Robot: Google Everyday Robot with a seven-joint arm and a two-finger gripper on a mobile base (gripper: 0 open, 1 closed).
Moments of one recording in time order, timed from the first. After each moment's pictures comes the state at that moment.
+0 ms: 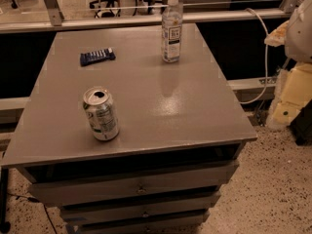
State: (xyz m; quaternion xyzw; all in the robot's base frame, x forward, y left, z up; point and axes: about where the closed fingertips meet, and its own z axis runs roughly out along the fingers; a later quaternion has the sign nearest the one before) arm 0.438 -0.217 0.977 -0.60 0.78 -0.03 0.16
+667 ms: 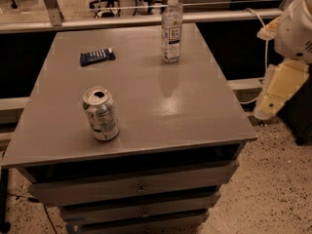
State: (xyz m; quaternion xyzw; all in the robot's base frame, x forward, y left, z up) arm 0.463 -0.208 0.973 -0.60 0.77 -0.04 0.19
